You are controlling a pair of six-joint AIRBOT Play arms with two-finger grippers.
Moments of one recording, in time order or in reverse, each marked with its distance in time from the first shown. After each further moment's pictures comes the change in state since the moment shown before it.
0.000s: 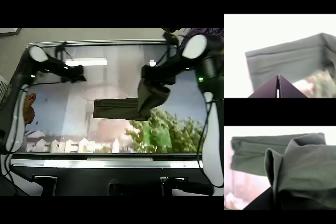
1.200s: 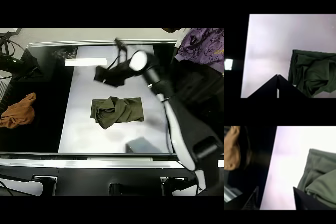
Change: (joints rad) left arm 0.275 0.146 -0.008 0.079 -0.152 0.008; right arm 0.196 -0.202 0.122 0.274 -0.346 0.024
